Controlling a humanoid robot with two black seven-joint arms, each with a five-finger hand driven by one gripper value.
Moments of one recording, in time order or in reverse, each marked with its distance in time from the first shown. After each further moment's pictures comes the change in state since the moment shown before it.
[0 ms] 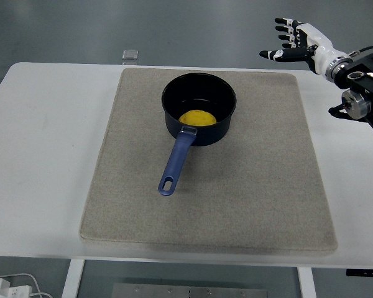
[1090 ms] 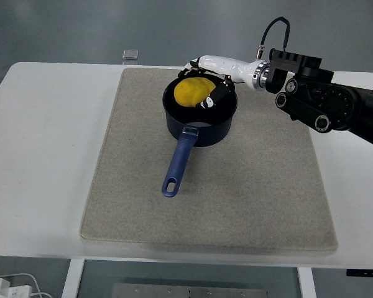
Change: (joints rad) left arm 0.000 0.000 0.000 0.000 0.000 0.000 0.000; right arm 0.132 0.177 -0.065 0.106 -0.892 0.056 0.084
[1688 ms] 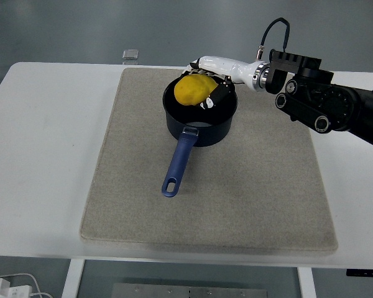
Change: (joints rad) left arm 0.000 0.000 0.000 0.000 0.000 0.000 -0.001; right arm -0.001 0.000 -0.001 0.000 -0.003 0.000 -0.001
